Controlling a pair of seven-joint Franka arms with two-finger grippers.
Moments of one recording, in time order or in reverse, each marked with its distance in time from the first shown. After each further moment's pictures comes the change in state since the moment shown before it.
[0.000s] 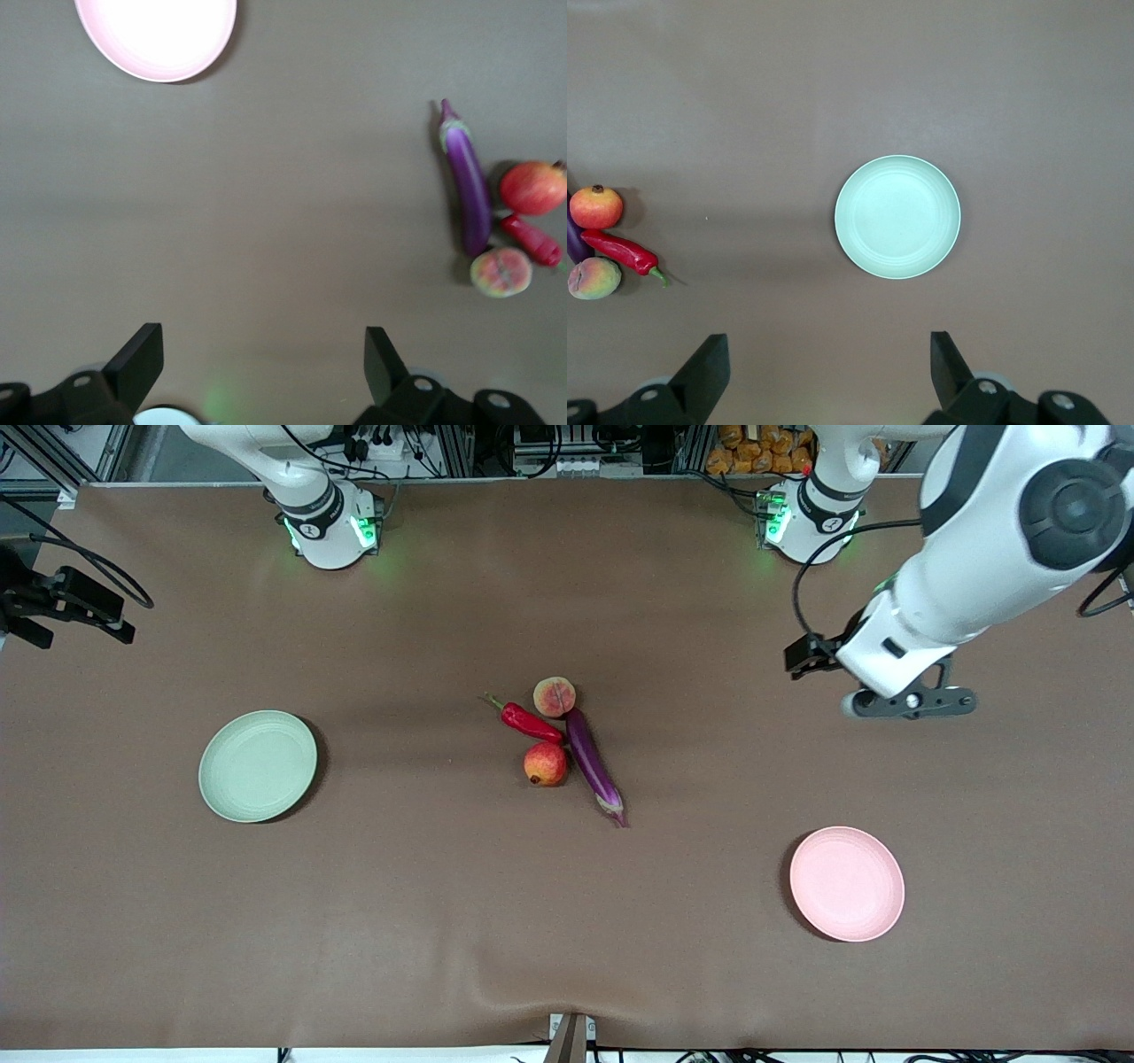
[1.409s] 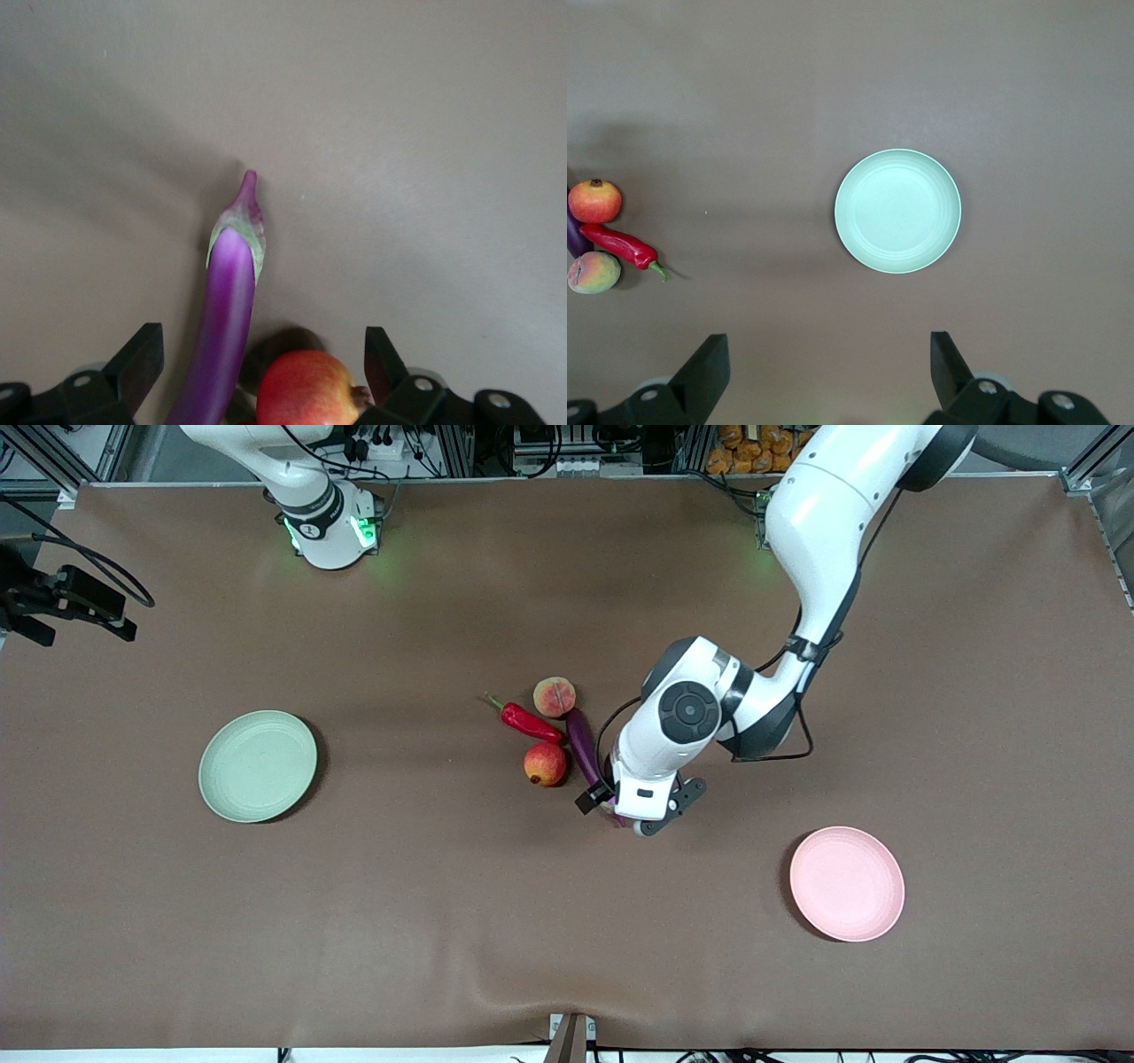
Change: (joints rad) left arm -0.318 0.587 0.015 0.142 -0.005 0.670 -0.821; right arm -0.001 0.000 0.001 -0.001 0.000 -0.013 -0.001
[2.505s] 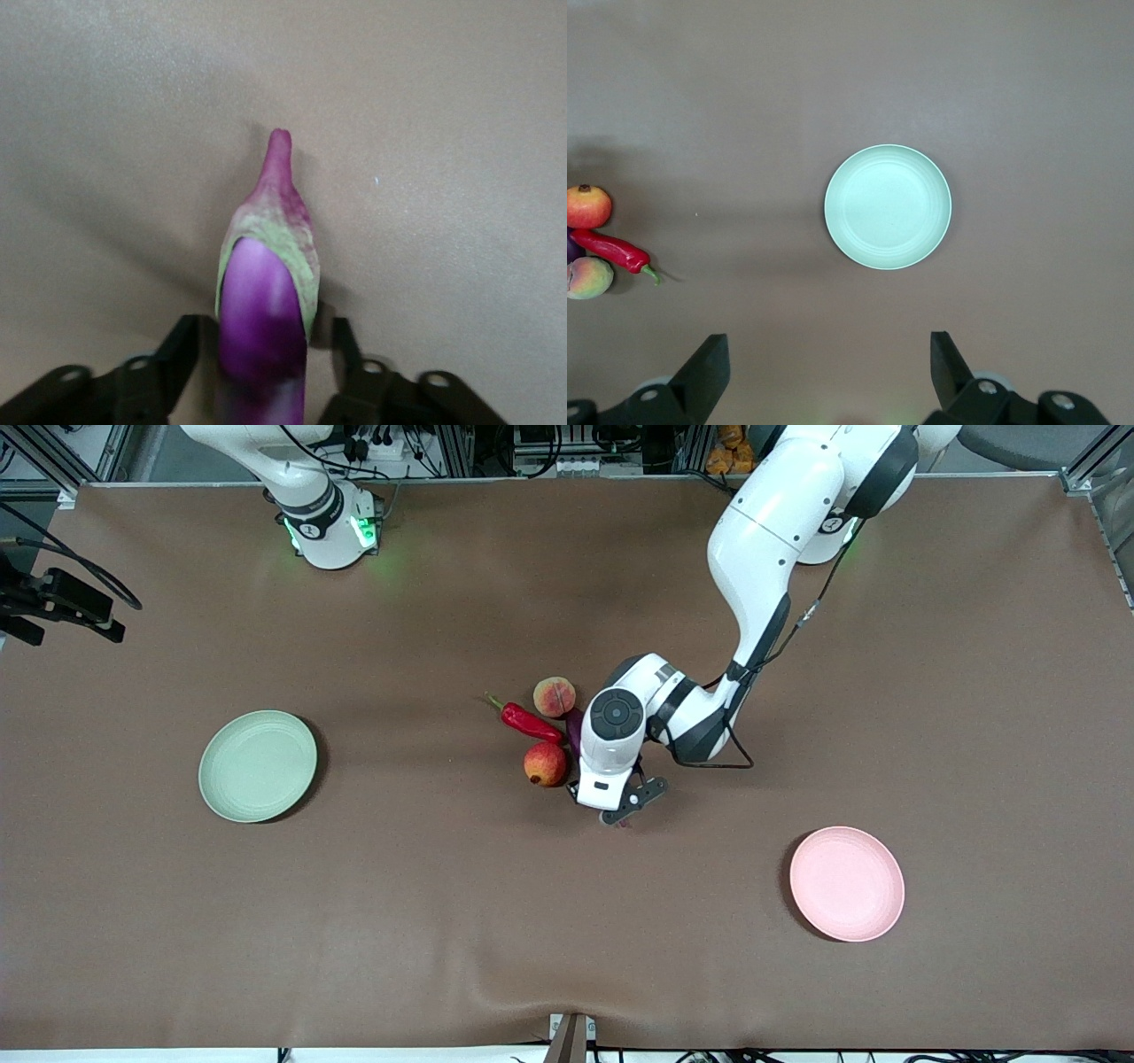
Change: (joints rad) left arm -0.143 0.136 0.095 0.005 0.143 0.066 -0.055; right arm -0.032 0.004 -0.005 -0.001 -0.002 -0.005 0.000
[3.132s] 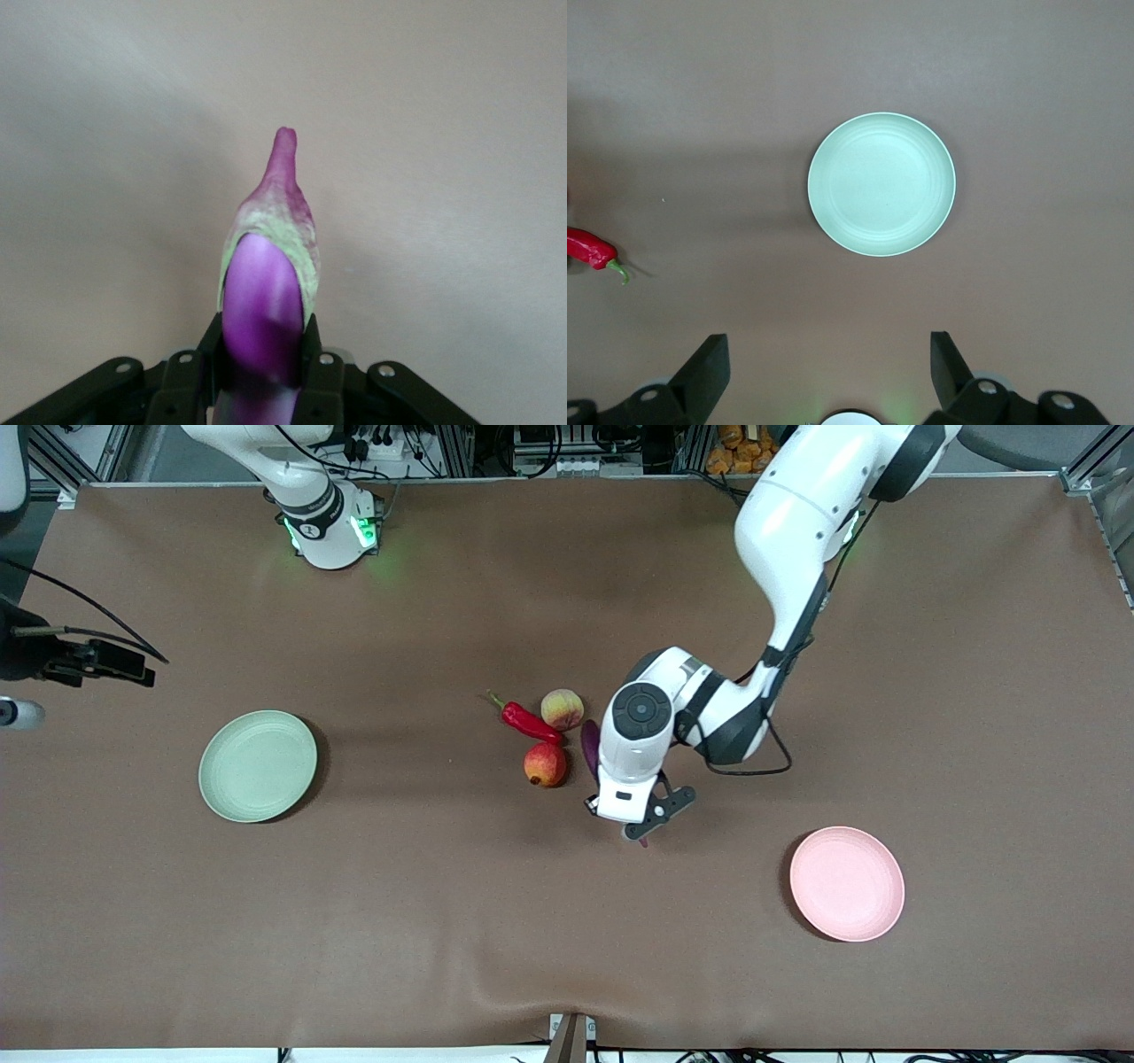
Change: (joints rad) left arm 0.065 -0.129 0.019 0.050 0.026 -0.186 0.121; right arm -0.020 0.152 0.000 -0.007 0.001 0.007 0.001
